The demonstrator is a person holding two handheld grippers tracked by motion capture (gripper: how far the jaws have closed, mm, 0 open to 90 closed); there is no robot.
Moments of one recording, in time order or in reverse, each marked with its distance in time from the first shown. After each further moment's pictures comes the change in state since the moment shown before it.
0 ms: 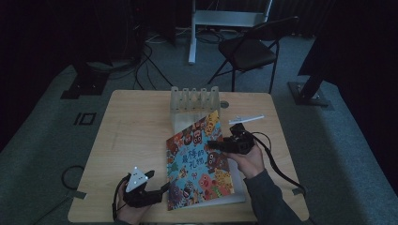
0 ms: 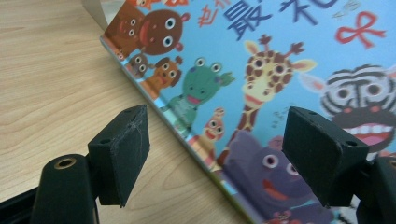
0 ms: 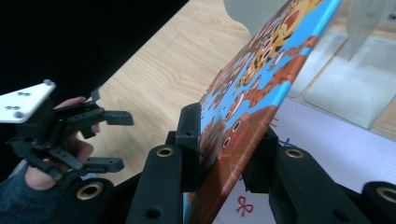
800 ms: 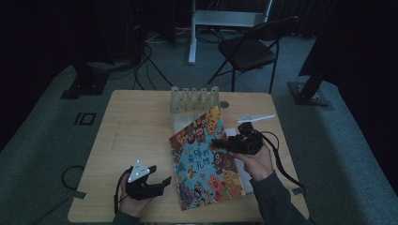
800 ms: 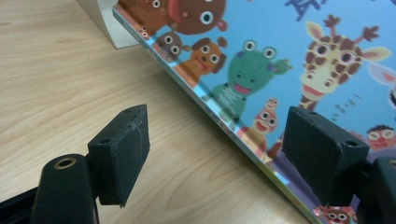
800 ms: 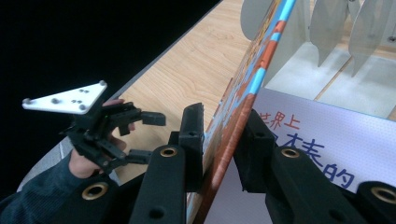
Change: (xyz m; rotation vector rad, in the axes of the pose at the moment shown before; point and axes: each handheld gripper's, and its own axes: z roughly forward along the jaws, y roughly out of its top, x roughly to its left) left arm 0.014 0.011 0.016 0.017 -0.050 -0.029; right arm 0.015 0.005 -0.032 -0.048 0.040 -0.013
